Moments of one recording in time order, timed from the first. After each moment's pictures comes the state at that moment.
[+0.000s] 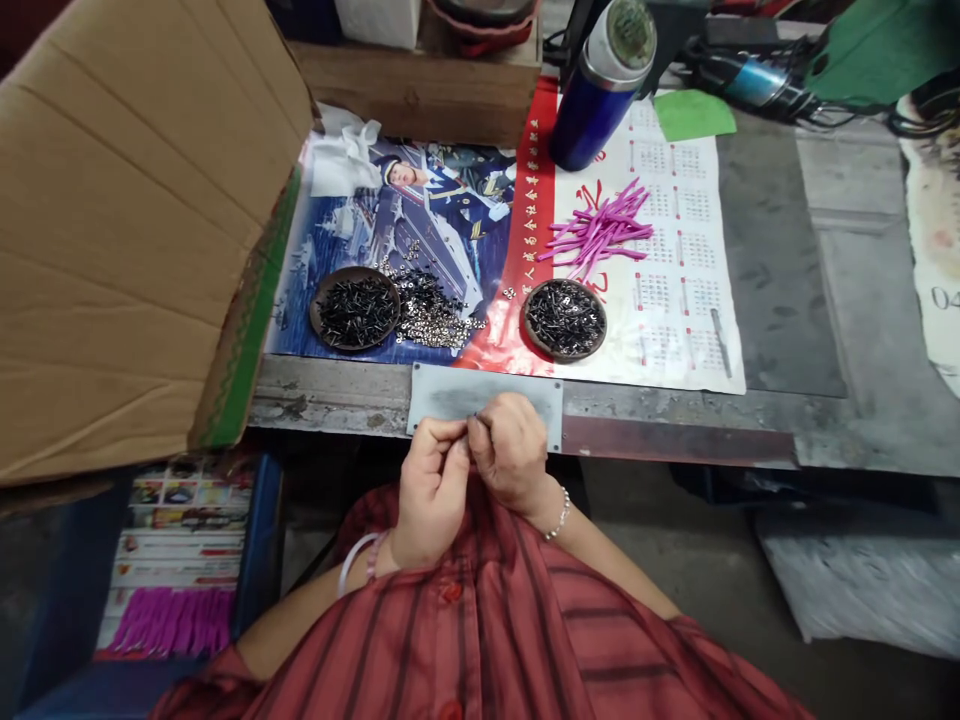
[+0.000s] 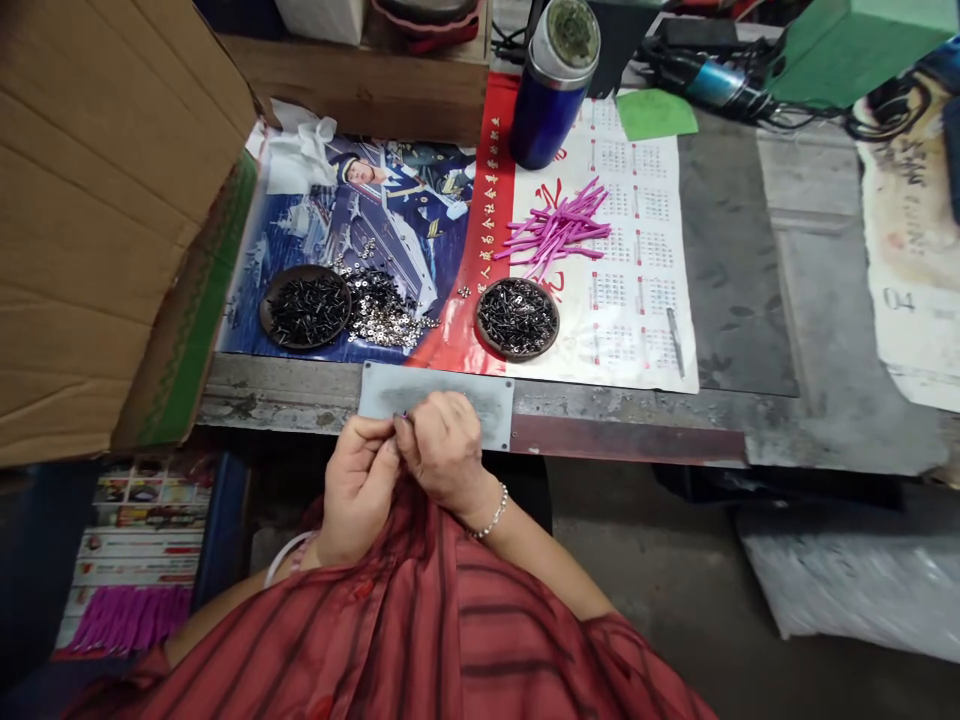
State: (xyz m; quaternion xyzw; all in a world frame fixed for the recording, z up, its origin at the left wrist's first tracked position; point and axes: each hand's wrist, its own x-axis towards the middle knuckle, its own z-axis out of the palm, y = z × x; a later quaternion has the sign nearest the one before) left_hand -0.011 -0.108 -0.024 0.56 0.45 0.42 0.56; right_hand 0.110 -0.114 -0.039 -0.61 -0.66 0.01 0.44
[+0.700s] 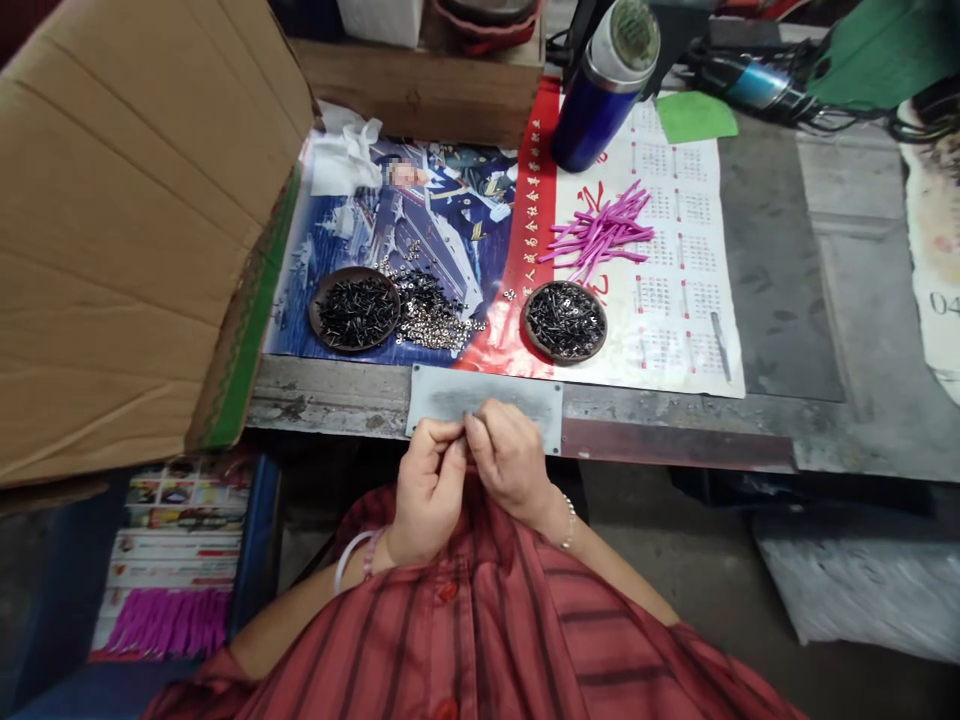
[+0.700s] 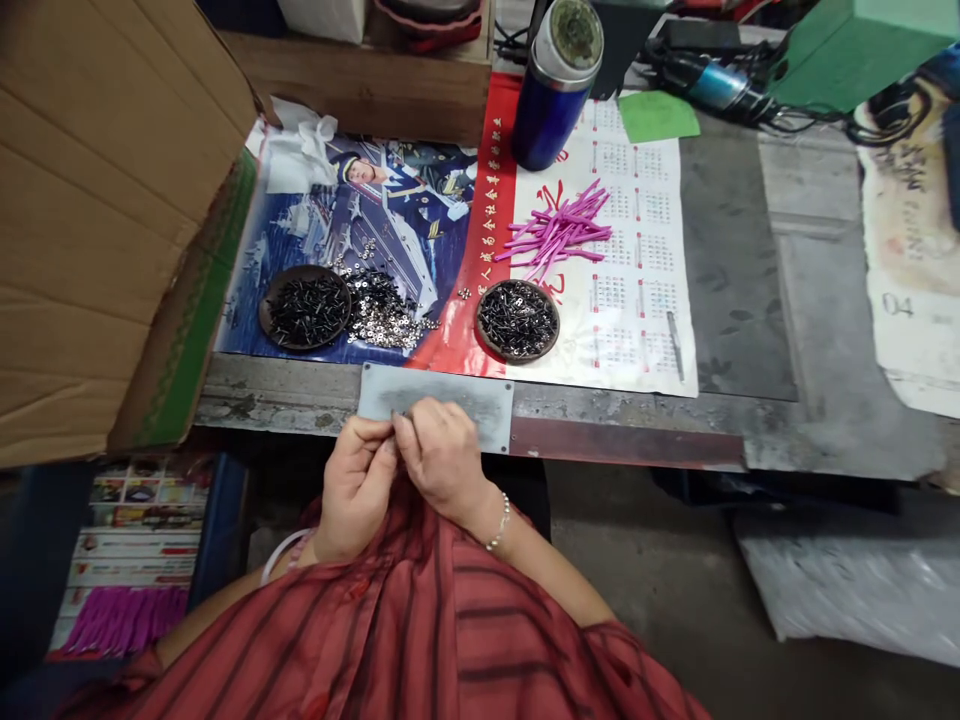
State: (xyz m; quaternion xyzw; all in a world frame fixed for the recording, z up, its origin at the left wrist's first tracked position) left_hand -0.018 -0.104 -0.028 0.61 0.44 0.40 0.53; right_hand 0.115 -0.118 -0.031 -0.64 -0.60 0.23 0.43
